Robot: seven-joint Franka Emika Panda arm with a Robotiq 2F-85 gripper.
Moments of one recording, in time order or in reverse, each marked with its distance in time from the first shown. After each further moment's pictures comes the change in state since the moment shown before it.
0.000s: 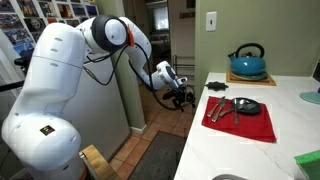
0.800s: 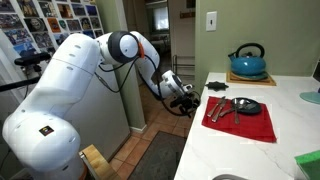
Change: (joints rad) arm -0.020 0.186 -0.031 0.144 -0.088 0.054 0.002
